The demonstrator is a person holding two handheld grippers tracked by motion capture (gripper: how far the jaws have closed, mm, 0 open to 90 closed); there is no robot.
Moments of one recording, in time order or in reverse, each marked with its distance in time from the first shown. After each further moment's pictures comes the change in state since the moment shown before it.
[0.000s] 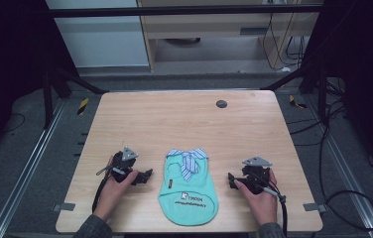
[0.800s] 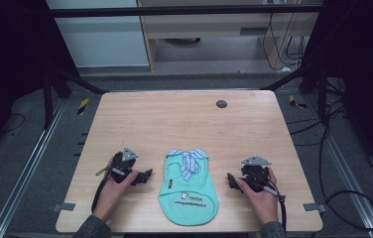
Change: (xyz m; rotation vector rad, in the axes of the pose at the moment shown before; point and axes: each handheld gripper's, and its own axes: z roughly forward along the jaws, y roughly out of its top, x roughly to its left) left arm -0.004 0.003 -0.006 -0.007 -0.004 -0.002; right arm 0.002 0.004 -0.003 0.009 0.024 -0.015
